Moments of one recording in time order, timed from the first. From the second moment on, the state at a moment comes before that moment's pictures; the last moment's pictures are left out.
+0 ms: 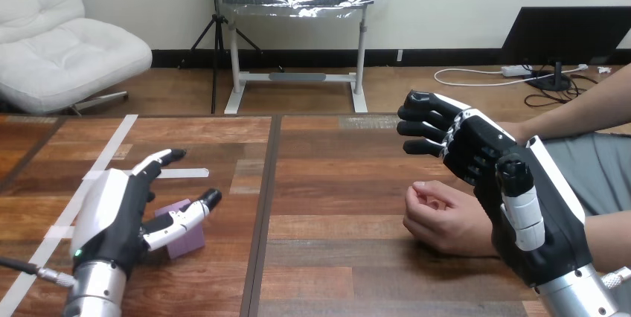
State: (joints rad) left arm -0.03 0.35 0.03 0.32 0.48 -0.20 0.12; right arm 0.18 -0.25 -0.06 -0.17 0.26 -0.37 0.44
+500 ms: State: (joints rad) left arm -0.09 0.37 -0.01 0.46 0.50 -0.20 0.14; right arm 0.18 -0.25 -0.06 -0.17 0.26 -0.37 0.44
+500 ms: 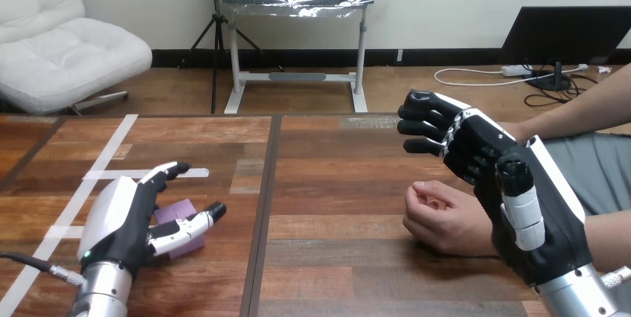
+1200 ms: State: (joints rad) left arm -0.17 0.39 -0.05 0.61 0.52 -0.19 0.15; right arm 0.18 -0.25 -0.07 -0.17 0.26 -0.37 0.44
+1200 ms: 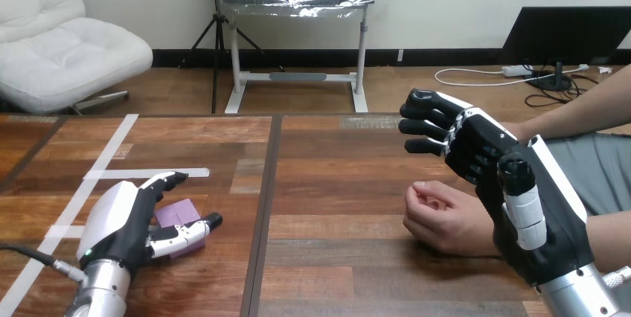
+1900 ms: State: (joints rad) left arm -0.22 0.39 -0.09 0.70 0.52 -0.17 0.16; right arm 0.18 -0.25 -0.08 -0.17 0.26 -0.37 0.44
